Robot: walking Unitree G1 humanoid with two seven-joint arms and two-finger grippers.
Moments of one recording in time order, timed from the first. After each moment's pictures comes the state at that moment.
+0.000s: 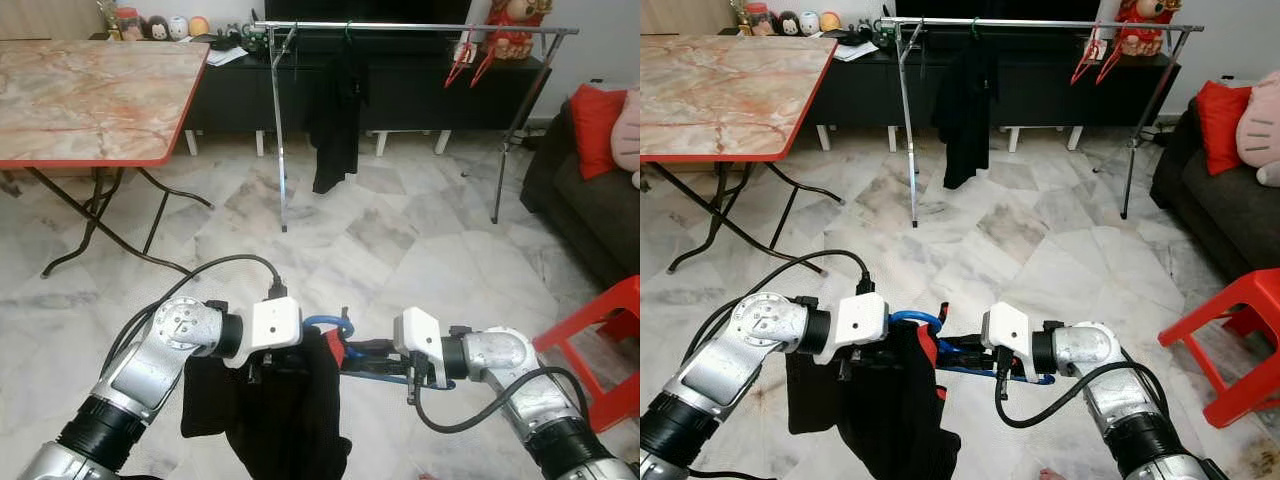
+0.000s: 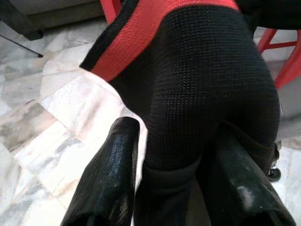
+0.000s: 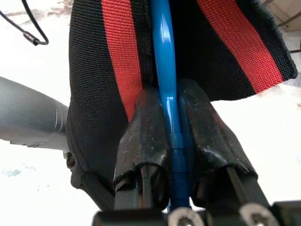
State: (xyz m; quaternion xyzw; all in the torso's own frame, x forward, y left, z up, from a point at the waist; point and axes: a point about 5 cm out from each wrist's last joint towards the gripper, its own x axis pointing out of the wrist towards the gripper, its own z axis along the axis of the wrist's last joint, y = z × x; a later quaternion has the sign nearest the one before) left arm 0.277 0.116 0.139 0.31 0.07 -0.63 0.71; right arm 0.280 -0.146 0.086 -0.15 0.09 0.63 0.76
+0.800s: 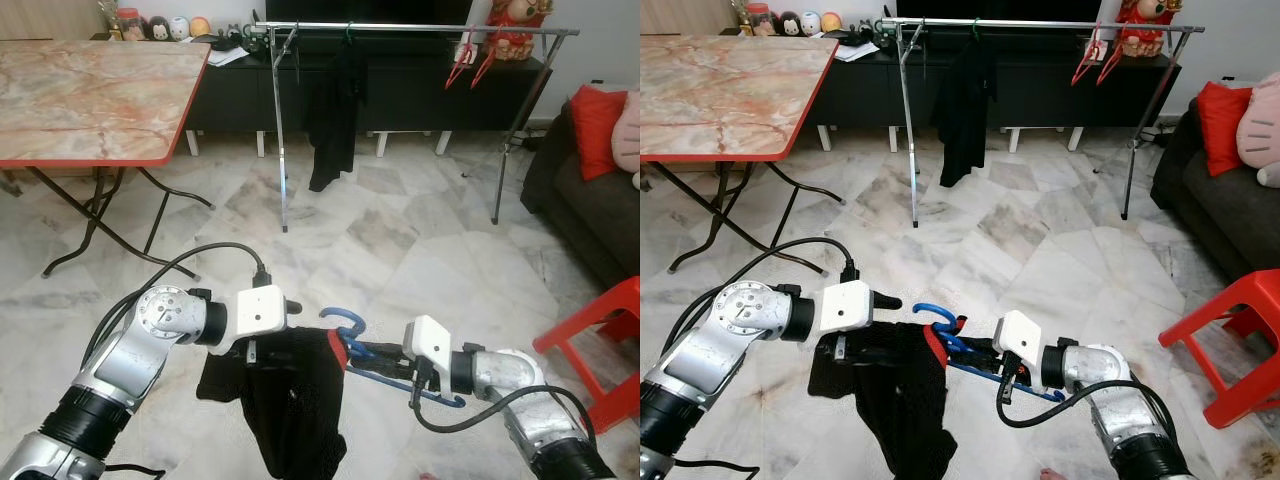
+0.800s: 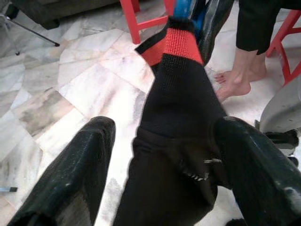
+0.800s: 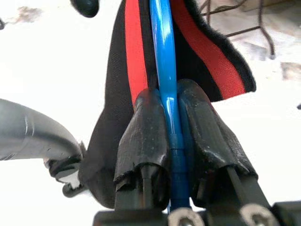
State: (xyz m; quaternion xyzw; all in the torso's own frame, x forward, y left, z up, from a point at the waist) left arm 0.288 0.131 0.148 0.34 0.07 -0.60 0.72; right arm 0.273 -0.163 0.064 -0.13 0.11 0.55 0.82
